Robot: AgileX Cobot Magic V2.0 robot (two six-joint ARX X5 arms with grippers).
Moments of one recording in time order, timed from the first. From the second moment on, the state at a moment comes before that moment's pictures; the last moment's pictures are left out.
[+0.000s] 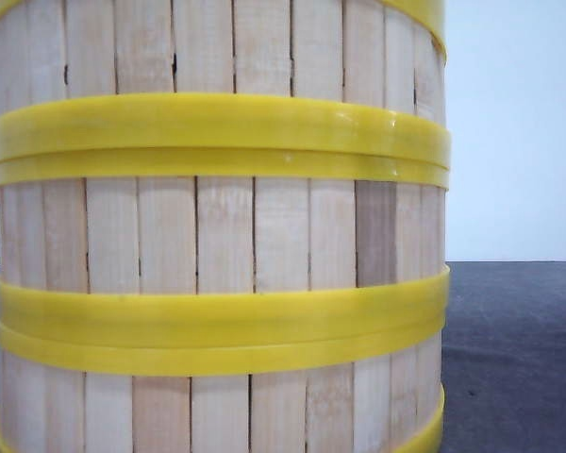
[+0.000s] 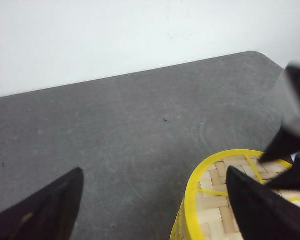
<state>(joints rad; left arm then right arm) -0.57 0.84 1.56 -1.08 -0.14 -0.10 0.94 1.71 2.04 -1.35 -0.01 0.03</state>
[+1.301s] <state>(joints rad) -0.57 0.32 0.89 -0.66 -0.44 -0.10 0.70 0.53 0.82 -0.27 0.37 -0.14</state>
